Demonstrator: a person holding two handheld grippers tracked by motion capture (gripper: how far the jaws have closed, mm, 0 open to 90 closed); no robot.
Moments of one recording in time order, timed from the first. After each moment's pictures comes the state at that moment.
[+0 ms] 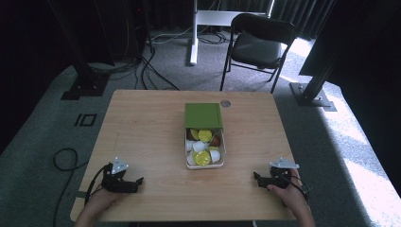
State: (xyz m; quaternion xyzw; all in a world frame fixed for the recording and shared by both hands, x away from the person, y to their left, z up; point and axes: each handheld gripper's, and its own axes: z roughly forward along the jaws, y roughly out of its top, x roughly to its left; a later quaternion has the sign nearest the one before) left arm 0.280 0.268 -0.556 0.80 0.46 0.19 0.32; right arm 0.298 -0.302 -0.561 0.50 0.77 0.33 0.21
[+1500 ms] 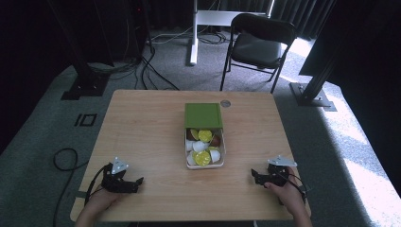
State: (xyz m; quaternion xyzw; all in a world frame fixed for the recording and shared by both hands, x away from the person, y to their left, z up) left arm 0.280 0.268 -0.556 0.80 0.46 0.19 0.32; right arm 0.300 -0.289 -0.551 0.51 0.76 0.35 0.21
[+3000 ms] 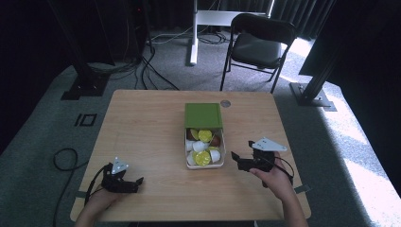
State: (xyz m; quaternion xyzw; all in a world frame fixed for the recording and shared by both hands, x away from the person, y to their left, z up) left arm 0.280 0.268 -0.556 0.80 0.46 0.19 0.32; right arm 0.312 -0.220 -0.464 0.41 0.76 0.45 0.22
